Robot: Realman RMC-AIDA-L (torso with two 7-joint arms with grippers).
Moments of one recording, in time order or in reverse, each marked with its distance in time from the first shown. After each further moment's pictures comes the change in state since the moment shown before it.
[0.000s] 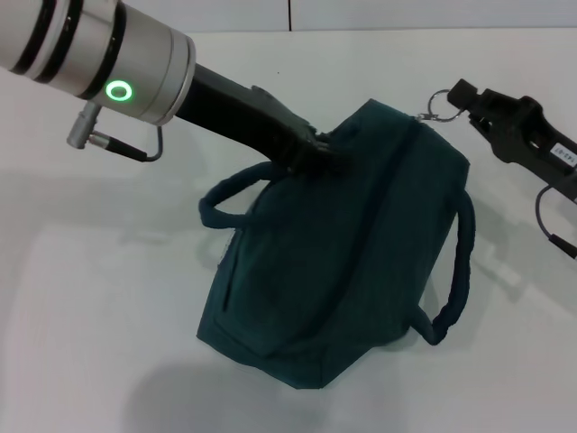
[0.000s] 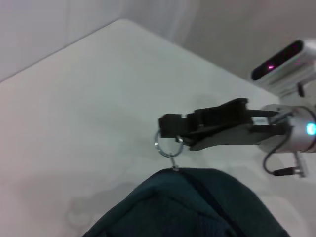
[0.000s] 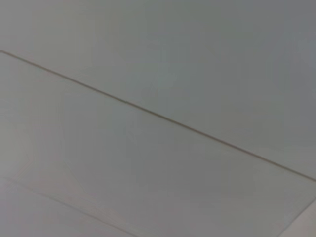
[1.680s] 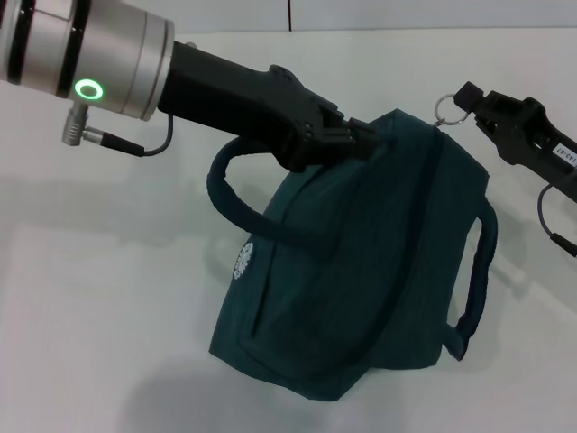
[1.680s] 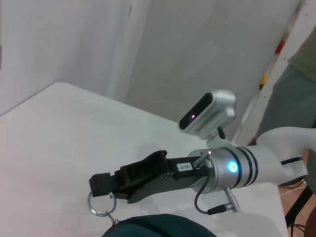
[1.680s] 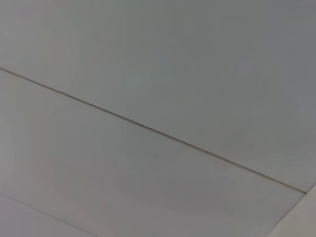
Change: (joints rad) left arm 0.019 0.002 -0.090 -0.066 -0.206 0.058 0.233; right arm 0.009 0.000 0.011 0.024 0.008 0.033 -0.003
